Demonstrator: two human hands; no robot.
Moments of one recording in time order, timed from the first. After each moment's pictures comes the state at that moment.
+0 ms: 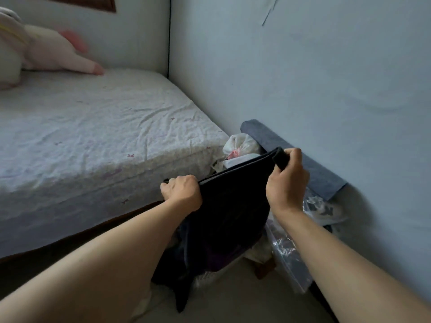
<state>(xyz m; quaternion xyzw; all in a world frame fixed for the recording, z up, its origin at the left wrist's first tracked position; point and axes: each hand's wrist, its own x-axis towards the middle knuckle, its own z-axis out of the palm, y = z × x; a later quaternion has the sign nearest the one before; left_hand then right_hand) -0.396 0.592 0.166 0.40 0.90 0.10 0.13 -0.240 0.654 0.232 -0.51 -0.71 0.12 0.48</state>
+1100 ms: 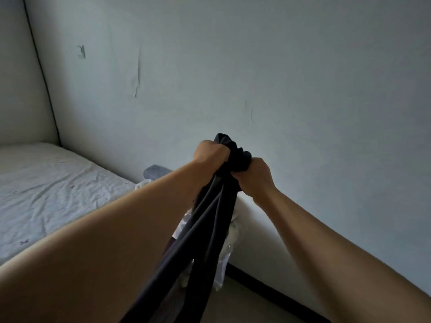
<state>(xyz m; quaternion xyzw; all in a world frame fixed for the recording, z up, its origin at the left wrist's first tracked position) -0.107 0.575 0.474 0.50 0.59 0.50 0.39 0.005 0.566 0.452 -0.60 -0.68 0.19 0.38</state>
